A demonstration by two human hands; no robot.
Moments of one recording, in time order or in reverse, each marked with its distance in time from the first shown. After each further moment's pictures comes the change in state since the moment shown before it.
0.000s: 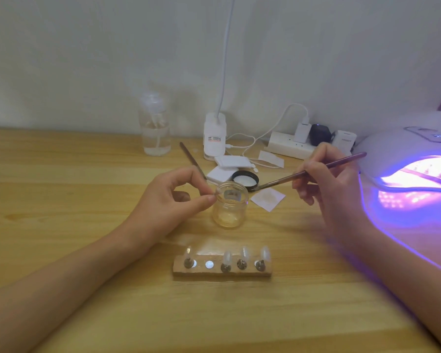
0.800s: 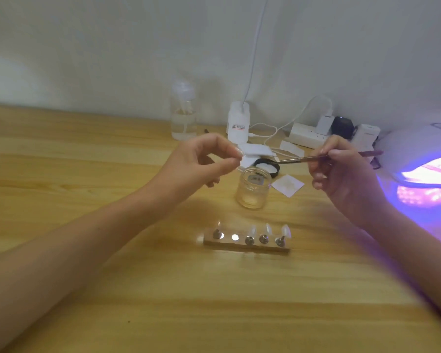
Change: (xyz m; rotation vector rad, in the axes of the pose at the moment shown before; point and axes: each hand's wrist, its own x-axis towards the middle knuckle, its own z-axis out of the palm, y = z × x) left_hand -0.002 0.035 -0.015 -0.027 -0.008 -0.014; right_hand 0.010 0.002 -0.006 0.269 -0.309 0.181
